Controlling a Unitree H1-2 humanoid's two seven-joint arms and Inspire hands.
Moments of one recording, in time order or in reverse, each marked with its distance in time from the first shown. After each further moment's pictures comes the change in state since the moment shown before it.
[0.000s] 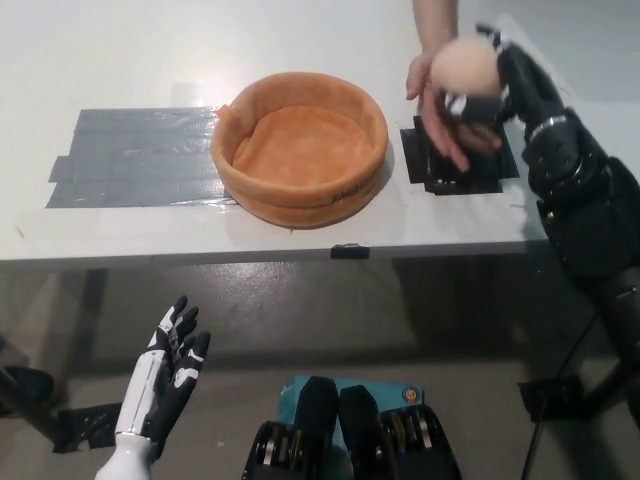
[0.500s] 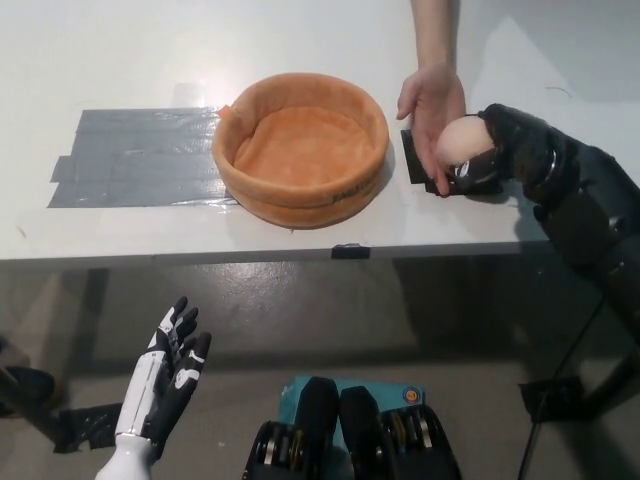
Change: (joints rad) left_arm 0.003 -0.001 0.000 0.000 -0.001 0.000 0.000; right_arm -0.095 -0.040 0.302 0.326 -0.064 0.093 0.176
